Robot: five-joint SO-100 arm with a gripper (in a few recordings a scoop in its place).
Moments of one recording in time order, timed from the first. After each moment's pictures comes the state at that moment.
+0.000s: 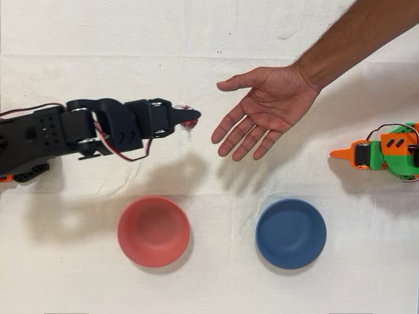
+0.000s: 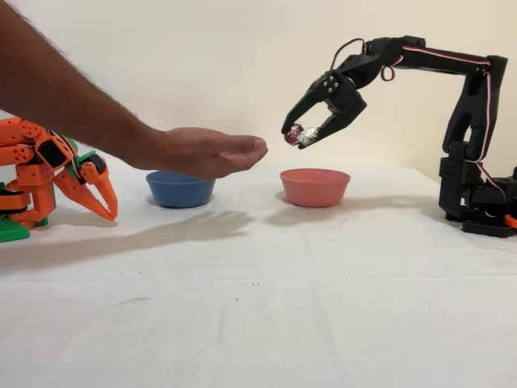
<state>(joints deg) -11.2 97.0 85.9 52.2 10.2</state>
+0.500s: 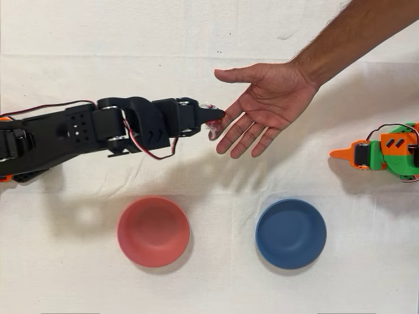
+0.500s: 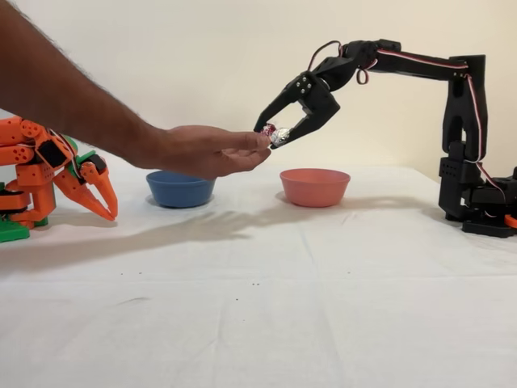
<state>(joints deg) -10.3 81.7 69.9 50.4 10.4</state>
